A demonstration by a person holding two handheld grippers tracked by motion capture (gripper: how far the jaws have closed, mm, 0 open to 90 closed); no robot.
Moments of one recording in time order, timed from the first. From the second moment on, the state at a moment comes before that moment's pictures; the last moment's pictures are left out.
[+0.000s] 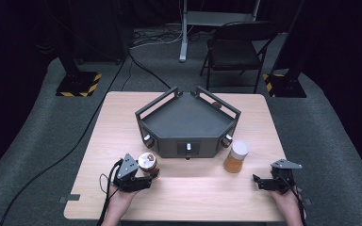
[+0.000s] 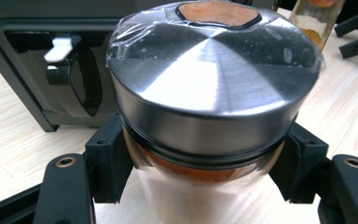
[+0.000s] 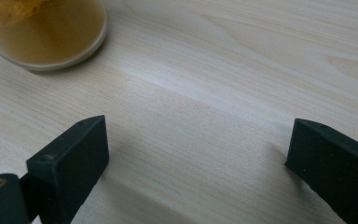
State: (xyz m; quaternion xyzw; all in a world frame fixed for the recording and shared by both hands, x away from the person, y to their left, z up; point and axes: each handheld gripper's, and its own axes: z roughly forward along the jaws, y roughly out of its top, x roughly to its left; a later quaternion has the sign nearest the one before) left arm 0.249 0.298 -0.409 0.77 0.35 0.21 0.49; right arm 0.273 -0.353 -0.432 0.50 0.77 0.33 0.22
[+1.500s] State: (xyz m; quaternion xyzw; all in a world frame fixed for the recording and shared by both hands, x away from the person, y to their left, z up) left arm 0.266 0.290 -0.361 0.76 0.33 0.23 0.52; right arm 0.273 -0.353 -0.432 0.50 0.77 0.33 0.22
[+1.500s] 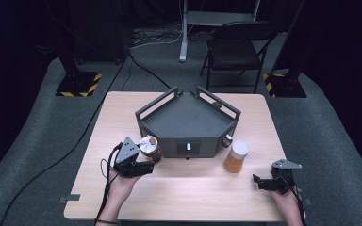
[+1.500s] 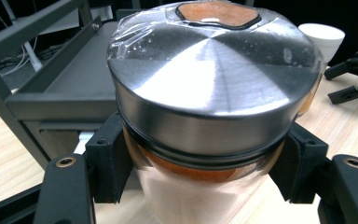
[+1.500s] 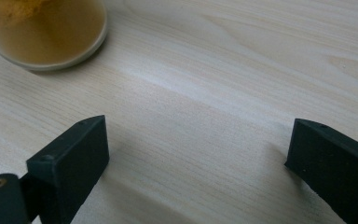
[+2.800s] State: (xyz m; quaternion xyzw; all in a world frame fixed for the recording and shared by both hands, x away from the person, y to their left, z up) left arm 0.309 0.267 -0.331 0.74 0.33 0.23 0.53; right arm 0.273 -0.353 -0.432 0.50 0.77 0.33 0.22
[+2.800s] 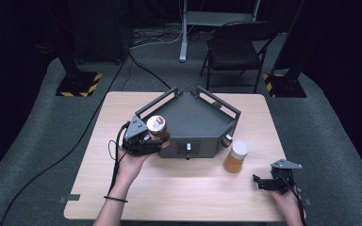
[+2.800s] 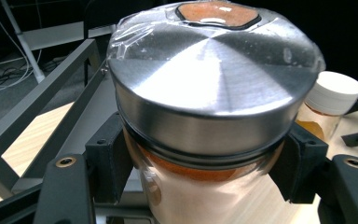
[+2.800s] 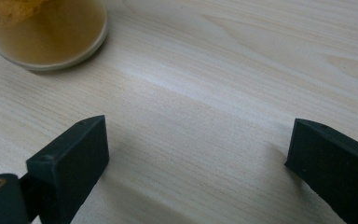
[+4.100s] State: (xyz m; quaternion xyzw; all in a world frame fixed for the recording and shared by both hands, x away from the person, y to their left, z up) left arm 0.359 0.227 -0.322 0.75 0.38 0.25 0.48; right arm 0.273 -0.353 -0.432 0.50 0.77 0.33 0.22
